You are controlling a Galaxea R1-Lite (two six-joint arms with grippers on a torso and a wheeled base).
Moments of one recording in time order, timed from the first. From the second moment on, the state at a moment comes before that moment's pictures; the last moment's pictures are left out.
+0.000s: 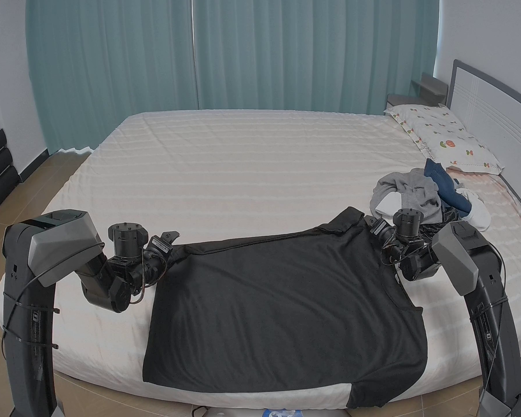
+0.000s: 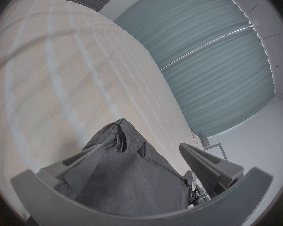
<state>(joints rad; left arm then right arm) -0.13 2.46 -1.00 -1.05 -0.02 -1.08 0.07 2.85 -1.77 -0.81 -0.07 0.72</state>
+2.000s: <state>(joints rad) -0.24 2.48 -1.14 -0.86 0.02 -0.85 0.05 2.82 -1.69 -0.88 -0.08 0.71</state>
